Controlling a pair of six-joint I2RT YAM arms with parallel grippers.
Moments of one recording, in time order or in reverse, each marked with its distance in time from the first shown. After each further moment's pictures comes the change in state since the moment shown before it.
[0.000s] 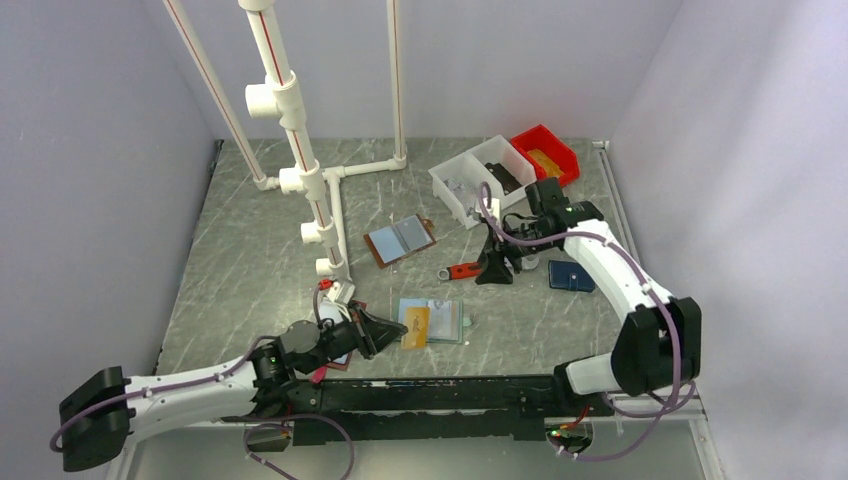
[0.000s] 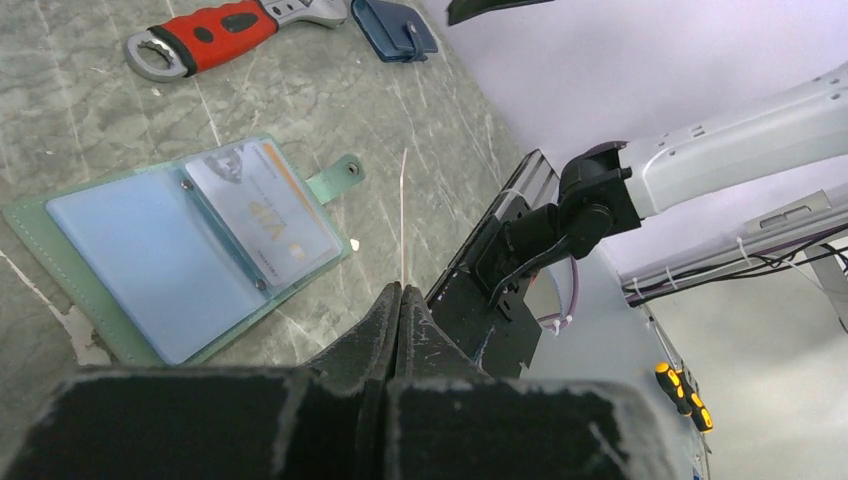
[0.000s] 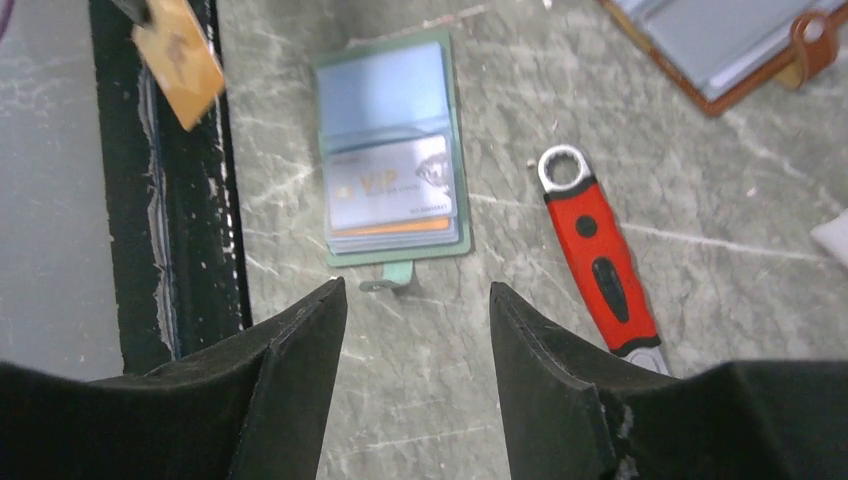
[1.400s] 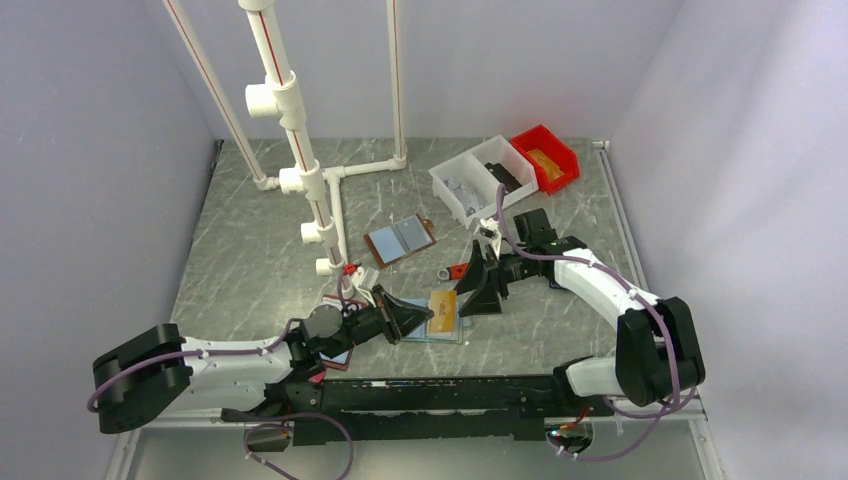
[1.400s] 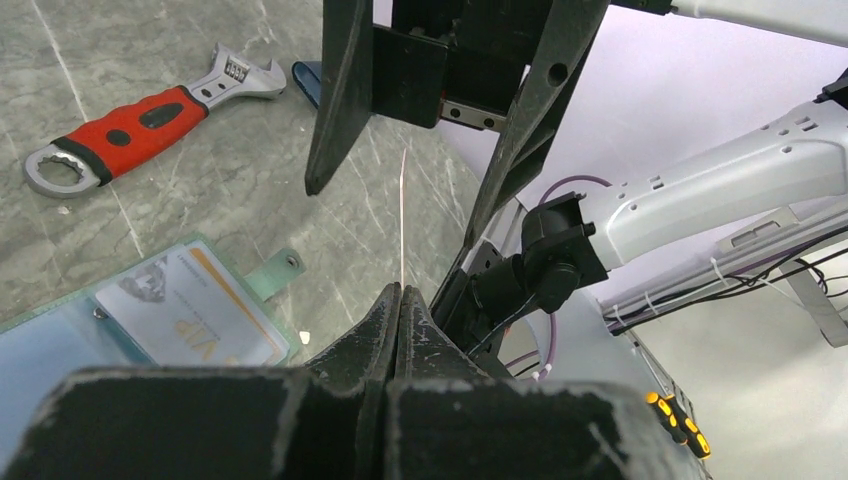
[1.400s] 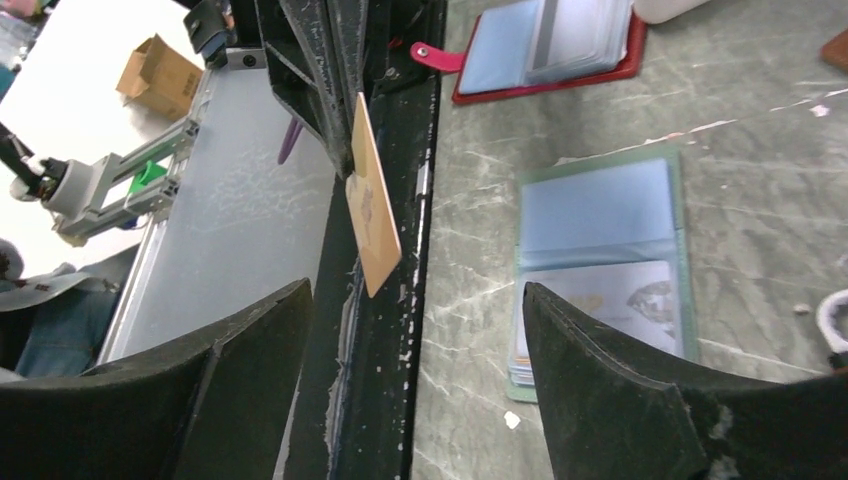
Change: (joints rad) left arm 0.000 0.458 0.146 0.411 0.044 0.045; right arm 0.046 -0.080 -0.325 0.409 -0.466 0.372
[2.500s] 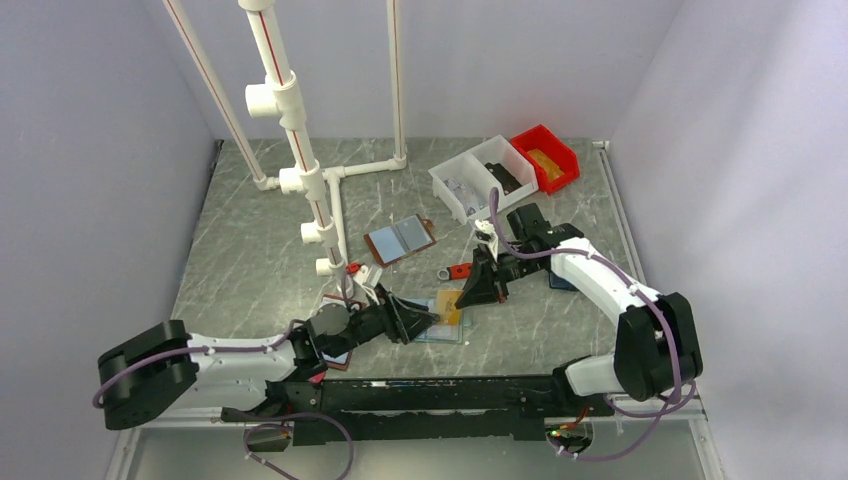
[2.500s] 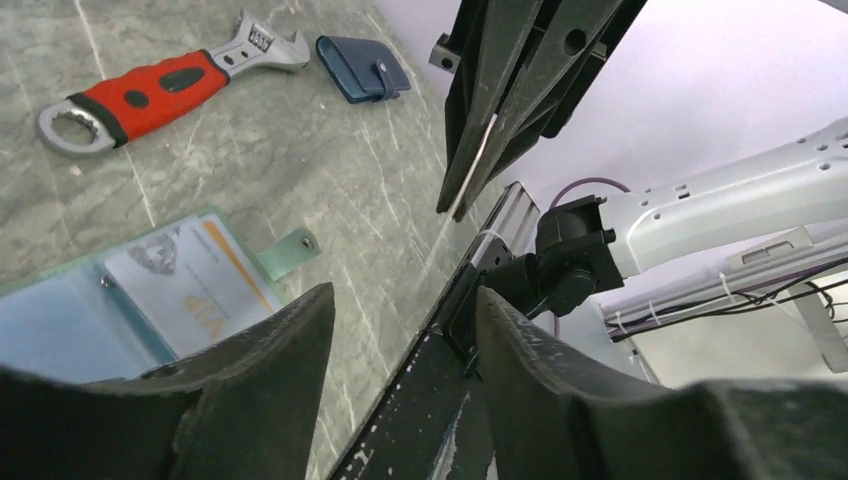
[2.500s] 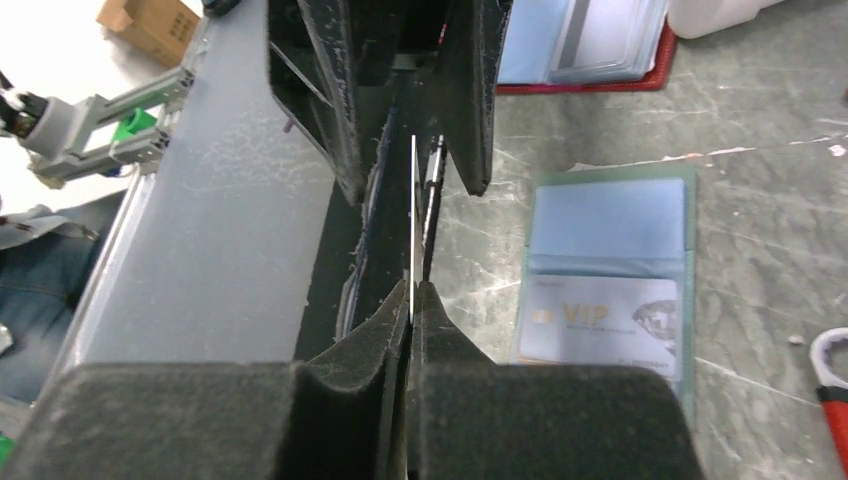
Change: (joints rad) left arm 0.001 0.066 0.015 0.001 -0.025 -0.057; right arm 0.050 0.032 0.106 -0.272 0.006 -0.258
